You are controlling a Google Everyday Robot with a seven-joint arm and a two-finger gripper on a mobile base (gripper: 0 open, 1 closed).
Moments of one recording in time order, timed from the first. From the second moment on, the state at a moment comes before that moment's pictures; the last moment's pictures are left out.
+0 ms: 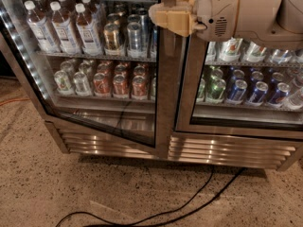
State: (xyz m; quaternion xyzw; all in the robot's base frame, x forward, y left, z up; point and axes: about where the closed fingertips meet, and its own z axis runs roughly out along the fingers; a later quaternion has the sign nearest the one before) arm 0.561 -0.028 1.049 -0.47 0.58 0.38 0.55
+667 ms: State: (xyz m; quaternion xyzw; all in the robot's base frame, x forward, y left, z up) arm 0.561 -0.028 1.049 -0.47 0.58 0.38 0.55
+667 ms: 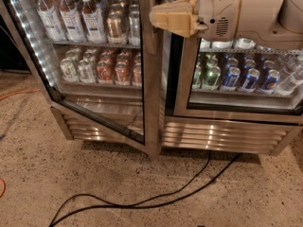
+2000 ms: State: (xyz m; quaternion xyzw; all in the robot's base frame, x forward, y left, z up) arm 0.561 -0.028 1.049 -0.47 0.58 0.38 0.55
